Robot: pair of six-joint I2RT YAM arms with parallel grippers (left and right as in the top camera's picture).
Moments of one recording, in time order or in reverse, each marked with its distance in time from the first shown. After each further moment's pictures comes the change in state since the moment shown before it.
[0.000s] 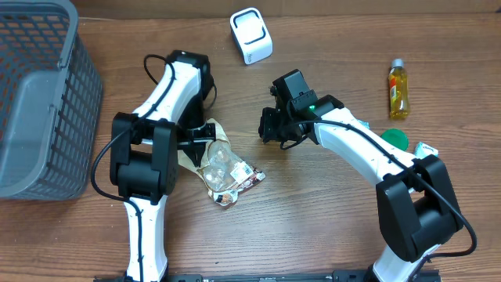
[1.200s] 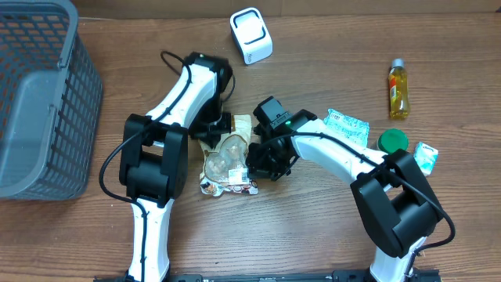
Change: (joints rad) left arm -0.077 0.000 0.040 0.264 -0.051 -0.037; right arm 0.124 0.072 -0.039 -0.193 -0.188 0.020
